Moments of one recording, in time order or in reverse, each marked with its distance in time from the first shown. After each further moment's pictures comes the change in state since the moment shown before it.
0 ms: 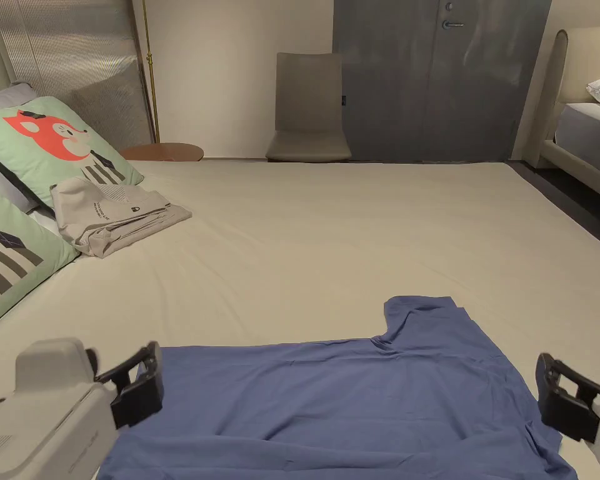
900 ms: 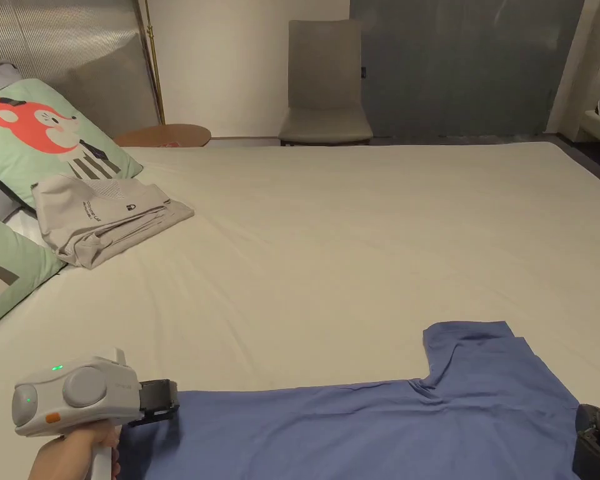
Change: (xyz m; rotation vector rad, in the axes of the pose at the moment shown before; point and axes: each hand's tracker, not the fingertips) left arm -0.066 -0.041 -0.295 -0.715 0.157 0.170; right arm -0.027 -0.026 -0.144 -0.220 0.033 -0.005
